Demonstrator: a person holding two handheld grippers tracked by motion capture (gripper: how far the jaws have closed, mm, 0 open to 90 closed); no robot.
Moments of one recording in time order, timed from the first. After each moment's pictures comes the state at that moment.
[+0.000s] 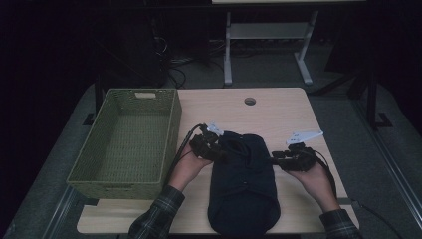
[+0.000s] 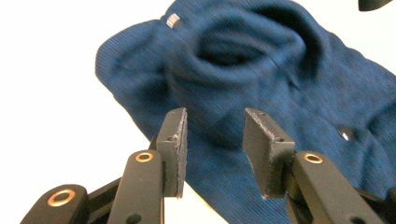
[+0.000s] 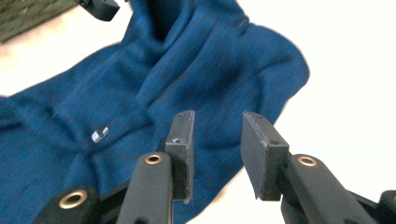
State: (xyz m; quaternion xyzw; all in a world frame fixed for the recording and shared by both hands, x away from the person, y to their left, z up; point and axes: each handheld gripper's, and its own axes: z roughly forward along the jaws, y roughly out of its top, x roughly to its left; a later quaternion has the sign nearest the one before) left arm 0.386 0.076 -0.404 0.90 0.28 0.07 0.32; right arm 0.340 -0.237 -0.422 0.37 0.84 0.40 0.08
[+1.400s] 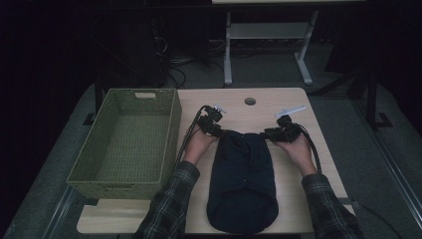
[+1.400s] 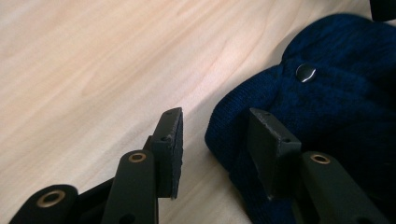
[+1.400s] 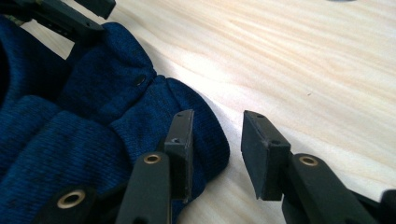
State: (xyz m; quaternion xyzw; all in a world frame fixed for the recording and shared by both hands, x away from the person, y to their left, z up) left arm 0.475 0.058 -0.438 0.89 0.34 0.09 0.29; right arm 0.448 -0.229 -0.454 0.42 0.82 0.39 0.07
